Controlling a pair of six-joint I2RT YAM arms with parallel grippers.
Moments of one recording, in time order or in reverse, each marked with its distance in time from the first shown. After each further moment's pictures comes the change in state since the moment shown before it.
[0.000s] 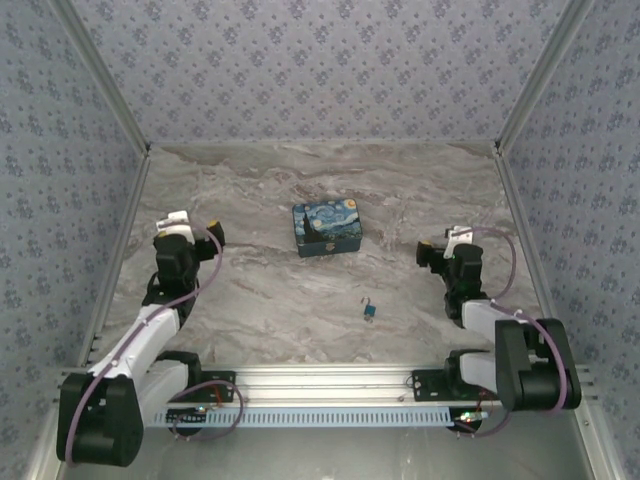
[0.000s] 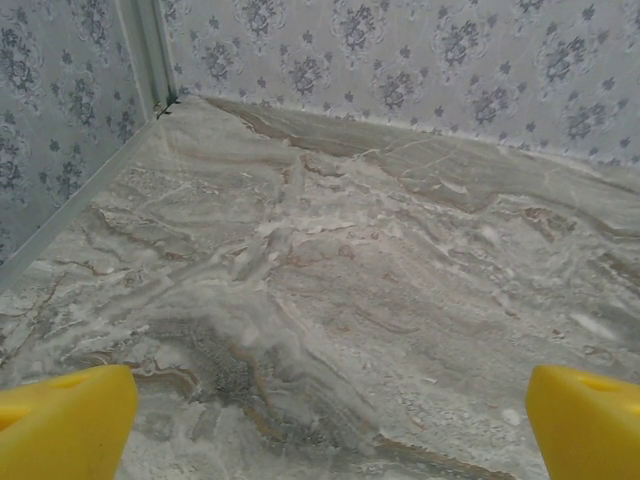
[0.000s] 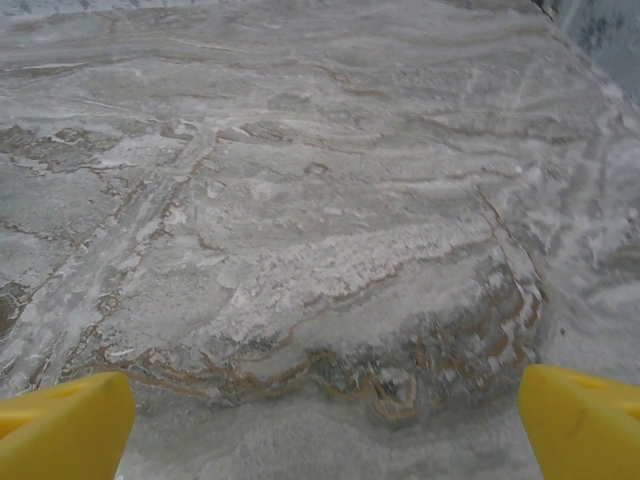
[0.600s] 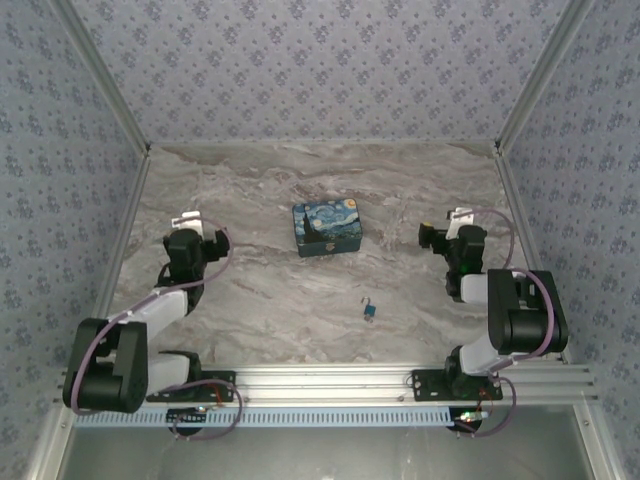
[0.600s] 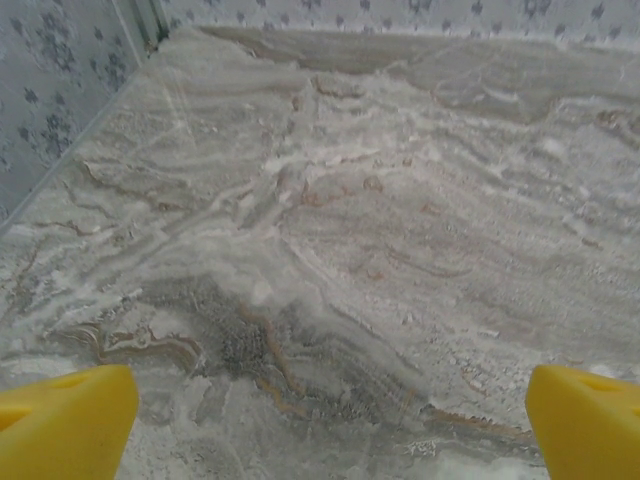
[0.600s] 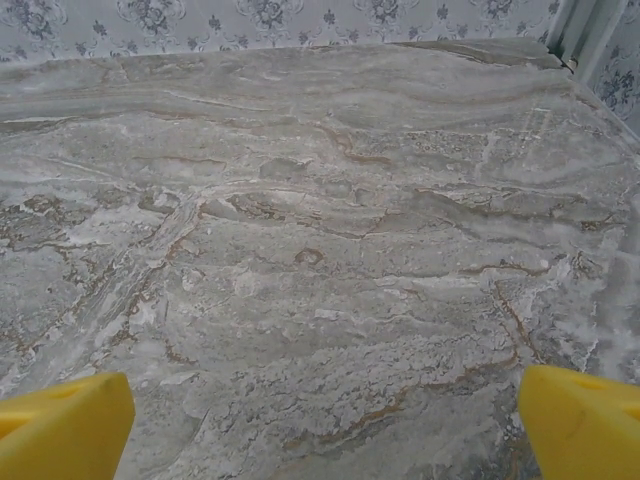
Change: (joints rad) left arm 0.000 0.281 0.016 0.127 -0.018 0.085; right arm -0.077 0.286 0.156 0.172 -0.086 -0.032
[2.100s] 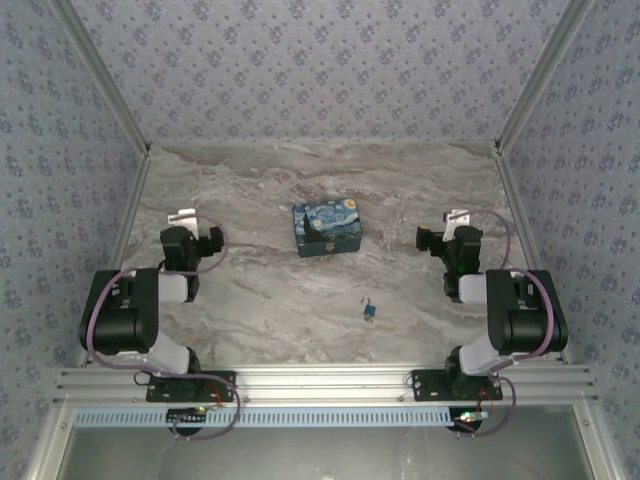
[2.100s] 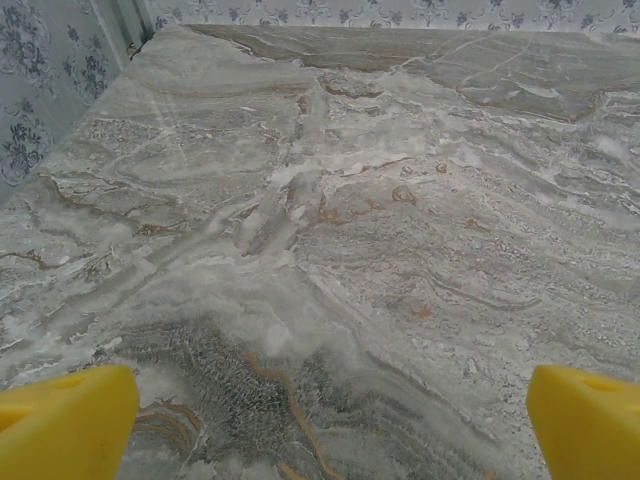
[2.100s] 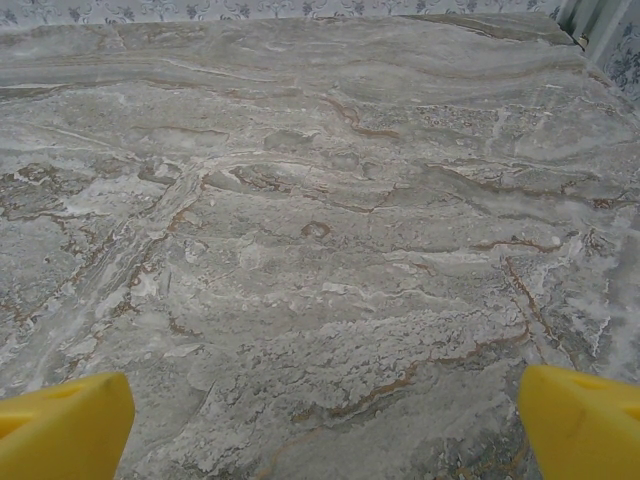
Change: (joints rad) left arm 0.137 0.298 0.010 0.344 0.154 0.068; right arm 0.026 0.000 0.000 -0.036 0.027 -0.008
